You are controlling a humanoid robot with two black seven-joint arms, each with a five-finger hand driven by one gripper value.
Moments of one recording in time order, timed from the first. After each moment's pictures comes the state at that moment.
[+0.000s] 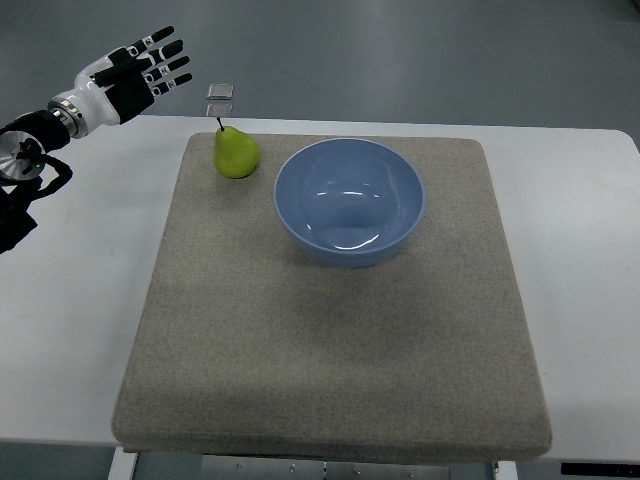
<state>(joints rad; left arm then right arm) -1.06 0.33 -0.58 -0.26 -0.12 -0.60 0.05 -0.01 0.00 0.10 0.12 -0.01 0.07 0.11</state>
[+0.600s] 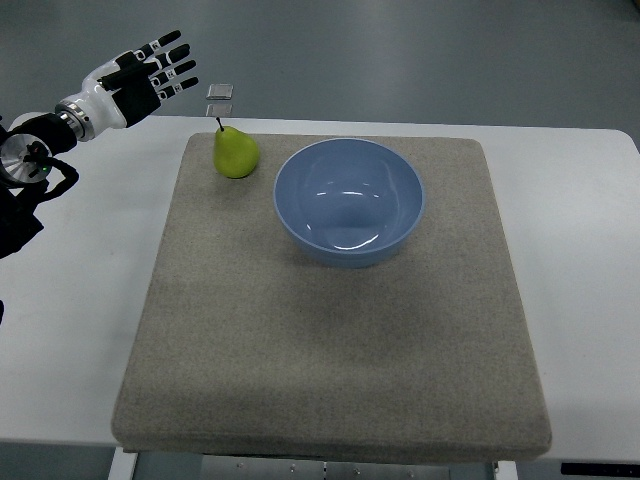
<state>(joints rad) -1.06 0.31 -0.58 -0.25 -0.11 -0.61 0.05 -0.01 0.00 0.10 0.12 -0.01 0.07 0.11</state>
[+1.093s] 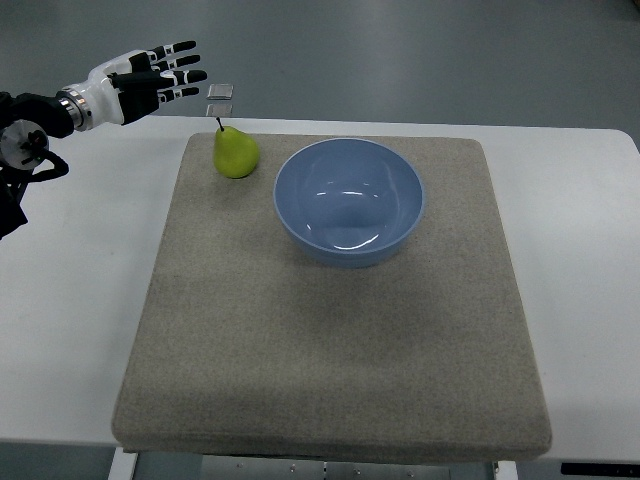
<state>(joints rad) -1.12 0.33 -0.54 -0.24 0.29 -0.61 -0.02 -0.01 0.00 0.10 0.12 -0.01 0.07 0.11</state>
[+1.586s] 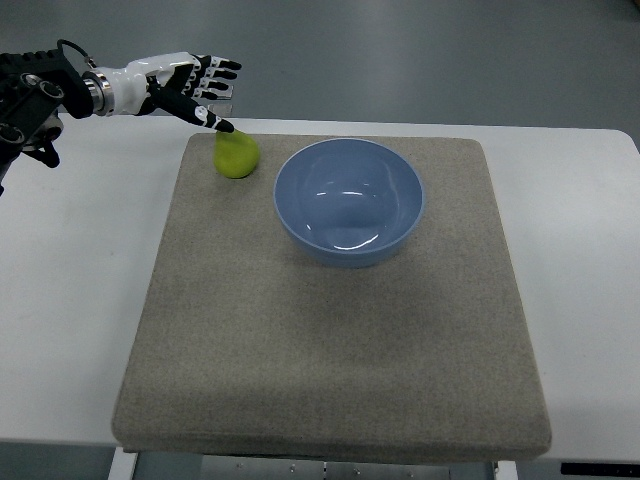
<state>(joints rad) -1.19 0.33 -0.43 -0.36 1.01 -0.61 -0.28 -0.01 0.00 0.10 0.12 -0.01 0.07 0.11</state>
